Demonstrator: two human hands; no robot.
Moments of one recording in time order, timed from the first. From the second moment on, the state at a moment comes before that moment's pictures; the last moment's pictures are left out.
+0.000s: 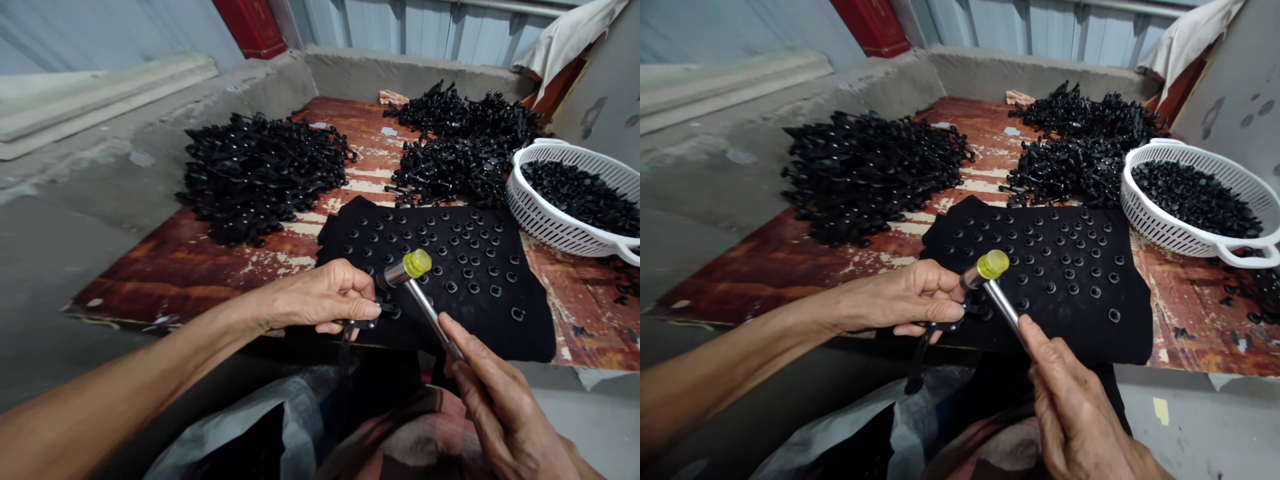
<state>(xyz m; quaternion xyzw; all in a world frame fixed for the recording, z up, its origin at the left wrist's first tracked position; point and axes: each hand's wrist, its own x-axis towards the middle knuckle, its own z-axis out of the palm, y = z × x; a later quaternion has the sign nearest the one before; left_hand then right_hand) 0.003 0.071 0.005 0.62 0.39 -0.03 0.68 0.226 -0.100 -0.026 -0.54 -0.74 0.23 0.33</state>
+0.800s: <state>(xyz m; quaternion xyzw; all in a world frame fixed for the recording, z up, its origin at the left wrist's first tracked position) 0.006 0.074 0.002 0.60 0.38 -0.03 0.71 0.234 -0.099 -0.007 -0.53 -0.80 0.12 0.25</state>
